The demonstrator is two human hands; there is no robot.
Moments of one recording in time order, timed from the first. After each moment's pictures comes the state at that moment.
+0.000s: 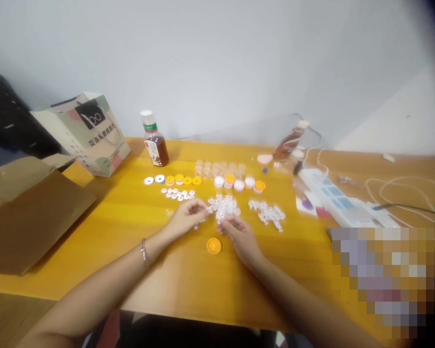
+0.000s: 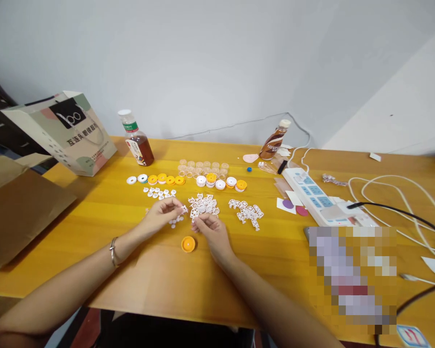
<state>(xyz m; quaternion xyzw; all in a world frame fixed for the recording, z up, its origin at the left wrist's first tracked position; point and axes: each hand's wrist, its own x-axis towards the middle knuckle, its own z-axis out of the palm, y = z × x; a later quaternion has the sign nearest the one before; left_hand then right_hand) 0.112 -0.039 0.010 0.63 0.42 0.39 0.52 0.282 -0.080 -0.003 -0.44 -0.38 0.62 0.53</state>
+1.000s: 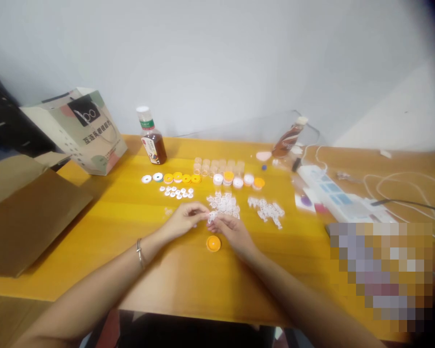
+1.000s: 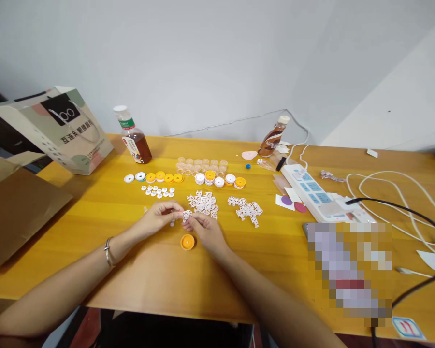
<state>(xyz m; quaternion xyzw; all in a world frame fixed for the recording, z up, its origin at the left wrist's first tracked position) 0.106 -0.043 0.013 0.66 0.41 0.32 0.54 0.277 -0.075 -0.003 -0.44 -0.50 0.61 0.43</state>
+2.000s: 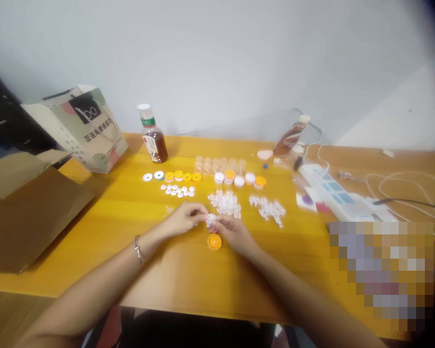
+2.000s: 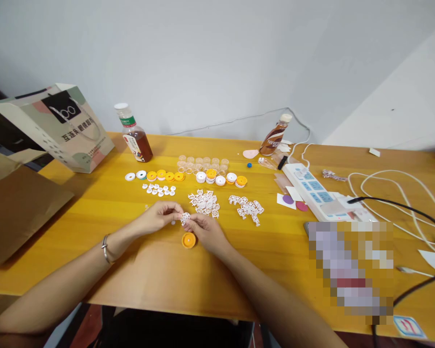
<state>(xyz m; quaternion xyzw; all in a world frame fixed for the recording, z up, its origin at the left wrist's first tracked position) 0.102 -0.040 0.016 0.71 0.39 0.26 0.52 0.280 -0.078 0.006 -0.45 -0.57 0.57 0.38</state>
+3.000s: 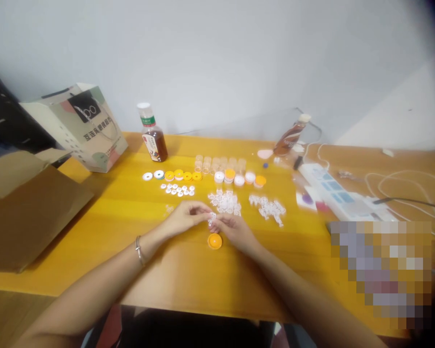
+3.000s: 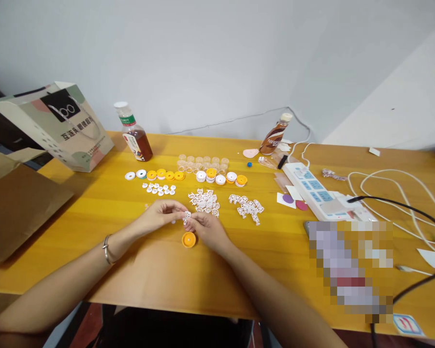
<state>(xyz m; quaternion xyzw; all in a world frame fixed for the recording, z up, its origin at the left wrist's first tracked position) 0.104 -0.041 0.010 0.66 0.40 0.30 0.56 0.280 -0.073 0.005 -0.46 -0.56 0.58 0.37</state>
